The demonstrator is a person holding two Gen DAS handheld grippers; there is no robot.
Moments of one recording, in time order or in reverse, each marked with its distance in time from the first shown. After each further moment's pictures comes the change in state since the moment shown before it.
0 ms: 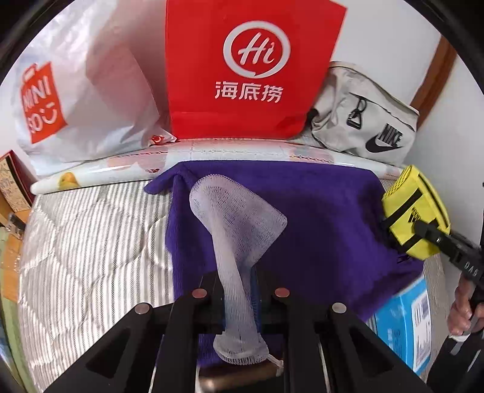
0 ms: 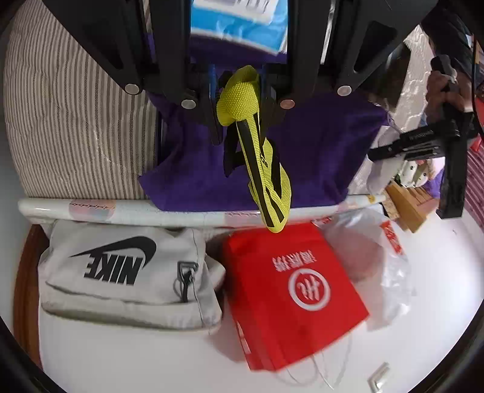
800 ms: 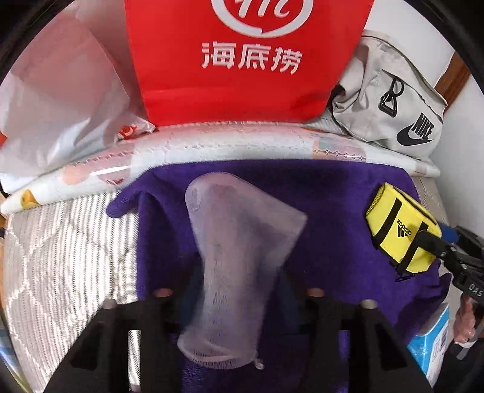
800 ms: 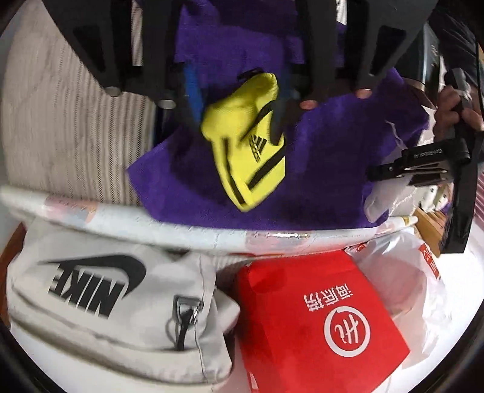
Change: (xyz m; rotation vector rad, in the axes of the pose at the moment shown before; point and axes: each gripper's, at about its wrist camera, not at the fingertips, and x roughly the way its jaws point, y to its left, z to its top) left arm 0.069 -0.008 0.034 0.025 0.099 0.033; right arm 0.065 -0.010 0.024 -0.053 0.150 -0.083
